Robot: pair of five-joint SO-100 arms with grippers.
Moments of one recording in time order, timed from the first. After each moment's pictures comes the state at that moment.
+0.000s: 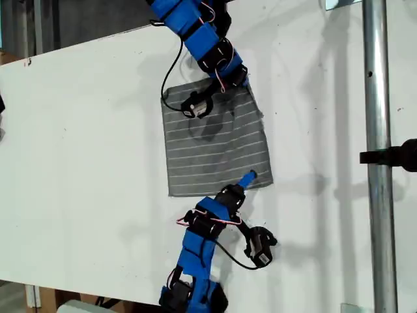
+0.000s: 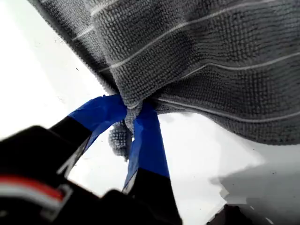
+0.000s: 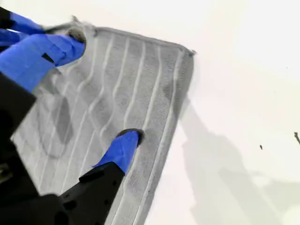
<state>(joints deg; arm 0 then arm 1) 13.7 61.3 54.6 77.8 -74.0 -29.9 109.3 141.0 59.3 72.2</state>
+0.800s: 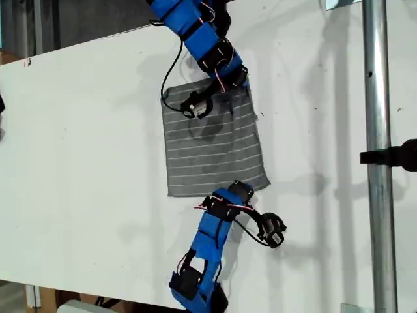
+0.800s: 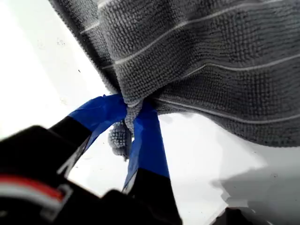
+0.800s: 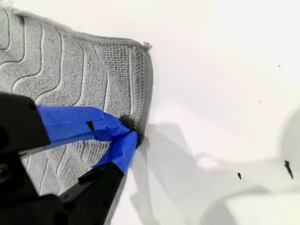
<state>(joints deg) 14.2 48.4 54.1 71.8 -77.5 -29.9 109.3 141.0 58.9 72.2</state>
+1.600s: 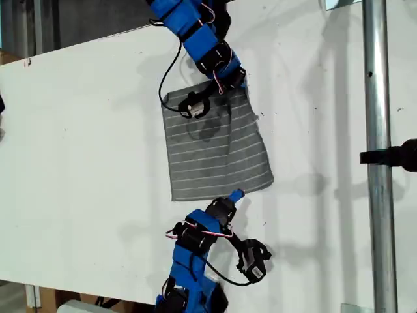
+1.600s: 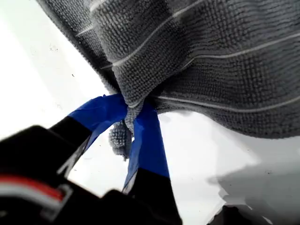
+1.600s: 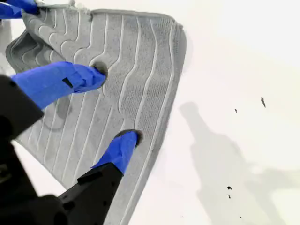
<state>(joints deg) 13.9 70.5 54.1 92.7 -77.5 -29.3 109.4 140.9 59.6 72.2</state>
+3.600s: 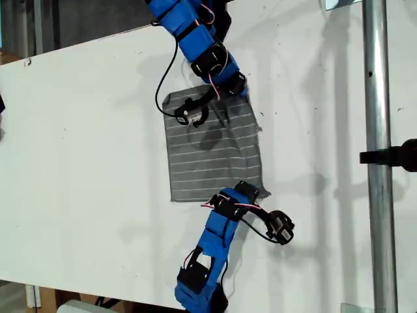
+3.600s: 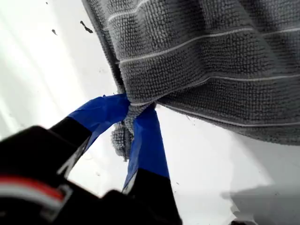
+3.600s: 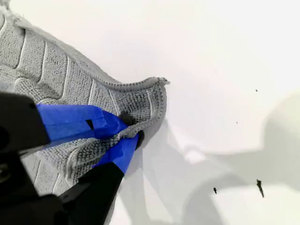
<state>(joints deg) 15.6 39.3 48.4 77.3 -83.2 -27.4 109.4 130.4 60.7 67.7</state>
